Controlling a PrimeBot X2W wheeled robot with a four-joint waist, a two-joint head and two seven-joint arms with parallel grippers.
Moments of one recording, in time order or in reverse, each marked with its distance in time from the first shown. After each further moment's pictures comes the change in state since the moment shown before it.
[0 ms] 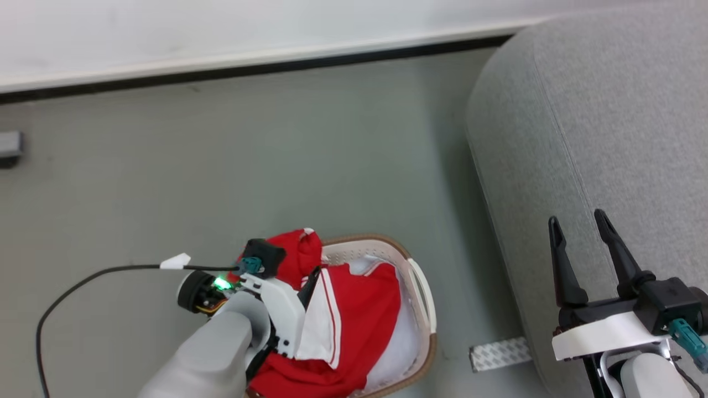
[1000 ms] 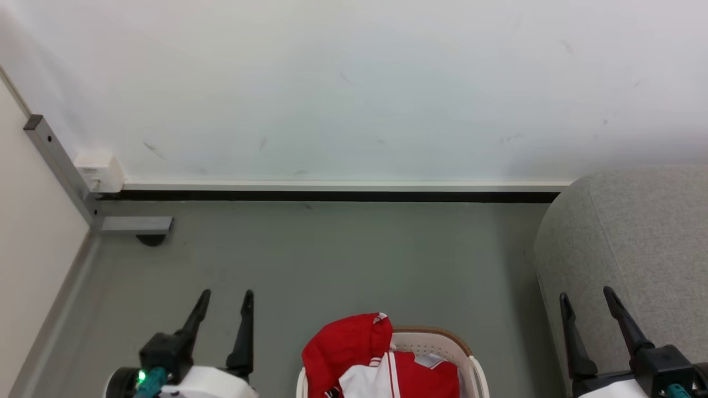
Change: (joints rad) left arm 0.659 0.075 0.704 -0.889 0.345 0.226 -0.011; right arm 0.190 0.001 -0.061 0.012 -0.087 0.000 0.000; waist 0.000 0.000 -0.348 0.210
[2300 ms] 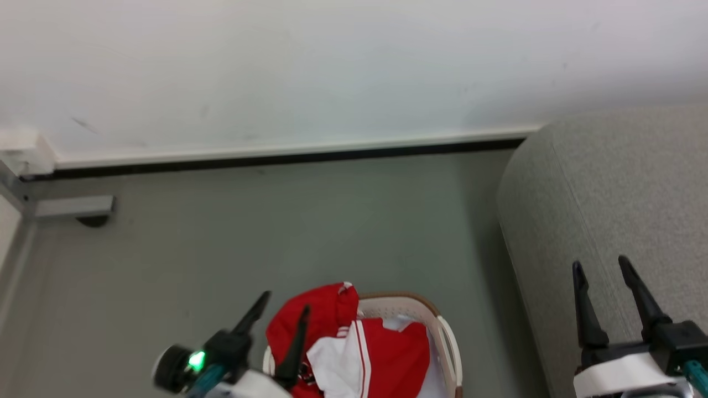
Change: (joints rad) left arm 0.048 -0.123 0.117 0.006 0.277 -0.240 0.014; right arm -0.033 0.000 -0.030 -0.028 -0.002 0.000 0.000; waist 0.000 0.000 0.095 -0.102
